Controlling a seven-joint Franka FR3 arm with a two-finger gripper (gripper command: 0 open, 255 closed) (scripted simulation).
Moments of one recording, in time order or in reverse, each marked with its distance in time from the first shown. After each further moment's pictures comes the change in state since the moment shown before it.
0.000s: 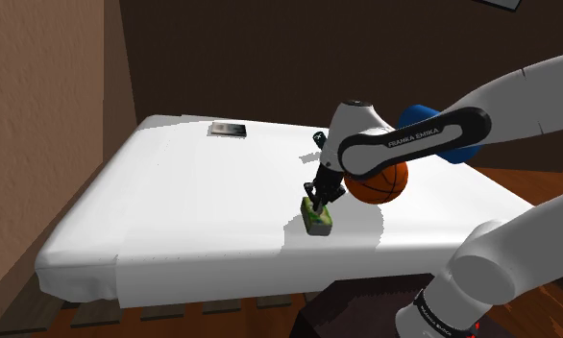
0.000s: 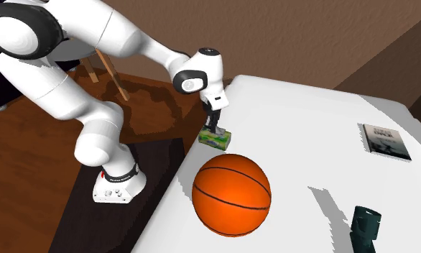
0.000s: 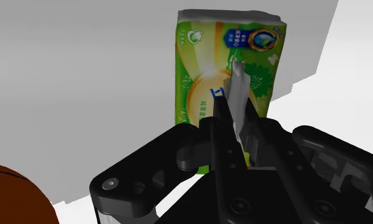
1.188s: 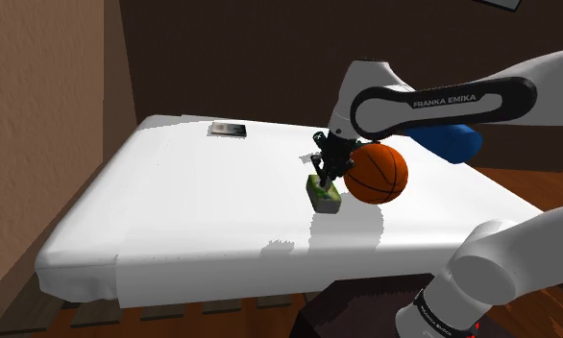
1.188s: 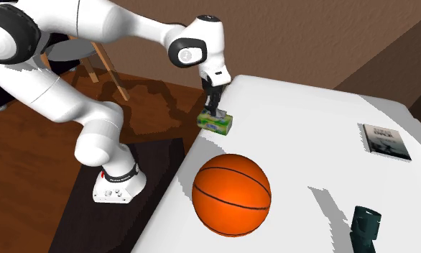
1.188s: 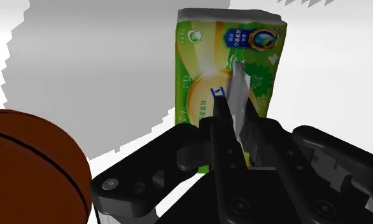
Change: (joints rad) arm 0.005 -0.122 -0.029 0.159 0.002 -0.279 -0.012
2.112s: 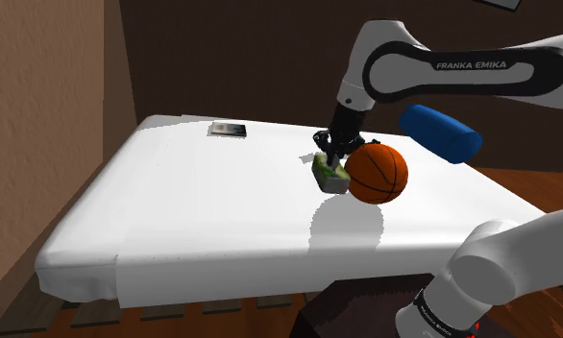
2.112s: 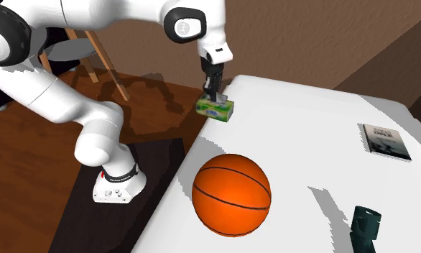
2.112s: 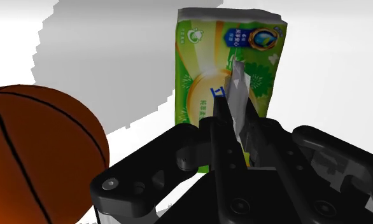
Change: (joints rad) arm -0.005 -0.034 -0.020 0.163 -0.009 -0.197 -0.006
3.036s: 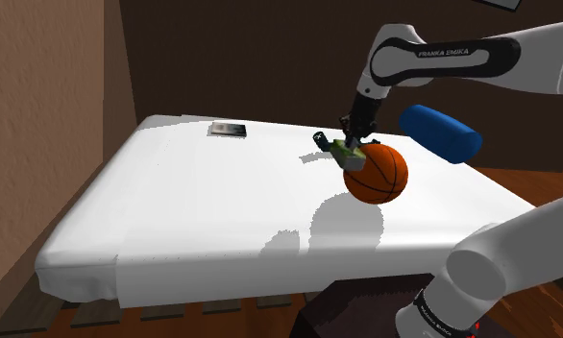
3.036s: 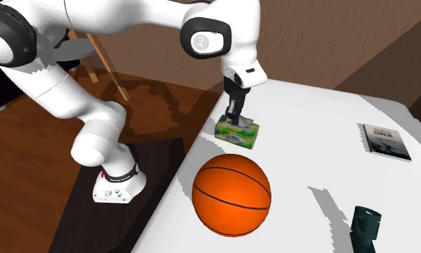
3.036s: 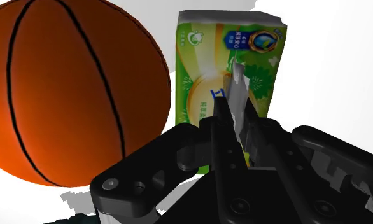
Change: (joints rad) arm -0.114 0.138 -0.206 0.121 -0.095 0.012 -0.268
